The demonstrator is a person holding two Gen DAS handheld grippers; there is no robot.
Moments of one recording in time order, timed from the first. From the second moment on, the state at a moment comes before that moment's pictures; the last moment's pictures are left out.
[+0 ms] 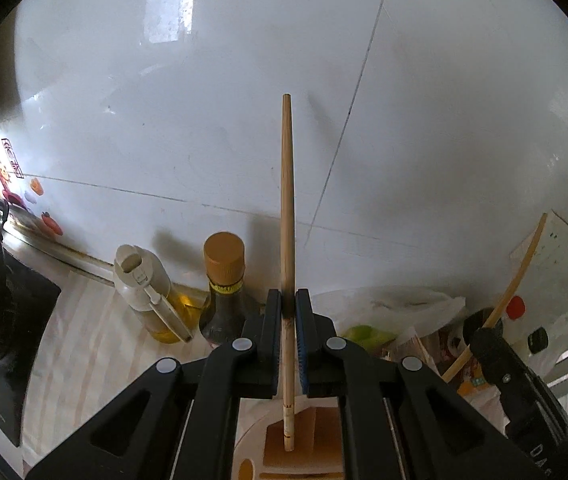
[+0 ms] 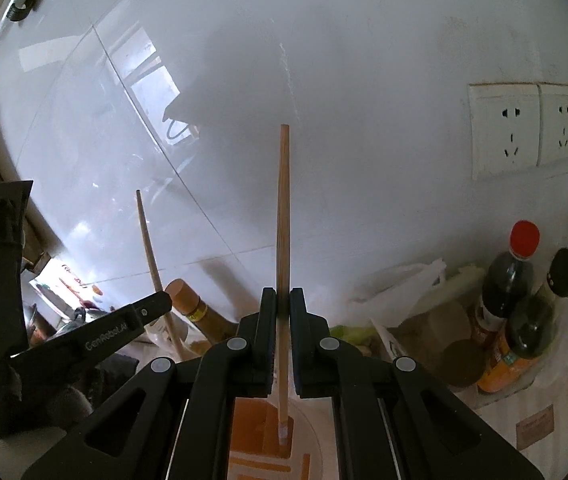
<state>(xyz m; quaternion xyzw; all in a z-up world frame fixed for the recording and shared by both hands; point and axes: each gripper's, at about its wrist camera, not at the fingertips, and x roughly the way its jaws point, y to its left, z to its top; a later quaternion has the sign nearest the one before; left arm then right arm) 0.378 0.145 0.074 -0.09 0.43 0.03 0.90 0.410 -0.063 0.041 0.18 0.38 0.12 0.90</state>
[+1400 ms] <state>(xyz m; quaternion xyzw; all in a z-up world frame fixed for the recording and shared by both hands) 0.223 0.171 0.069 -0.02 0.43 0.07 0.90 0.300 -0.113 0.045 0.18 0.45 0.11 0.87</state>
